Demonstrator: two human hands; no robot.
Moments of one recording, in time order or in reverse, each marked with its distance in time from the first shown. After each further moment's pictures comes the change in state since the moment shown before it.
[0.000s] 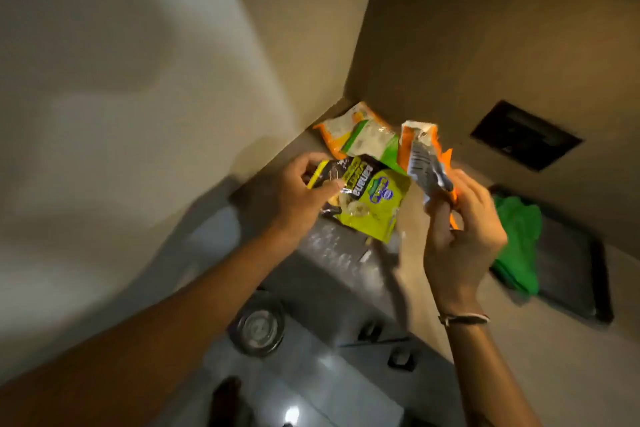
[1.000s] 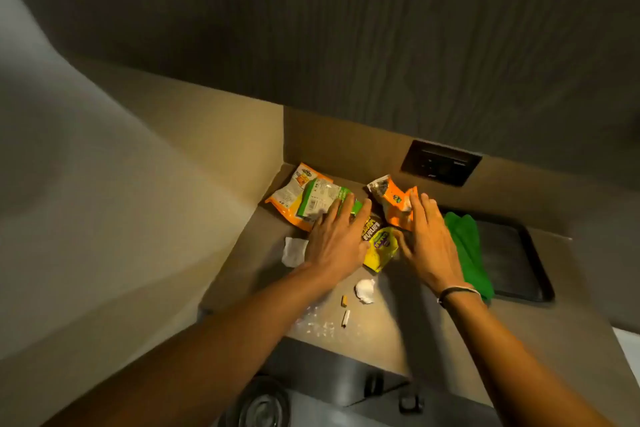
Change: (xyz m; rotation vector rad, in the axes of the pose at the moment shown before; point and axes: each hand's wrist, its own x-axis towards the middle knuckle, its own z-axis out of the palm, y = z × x) left_hand 0.048 0.013 0.105 1.048 -0.551 0.650; right_hand 0.046 0.089 -0.001 -0.544 -0.498 0.220
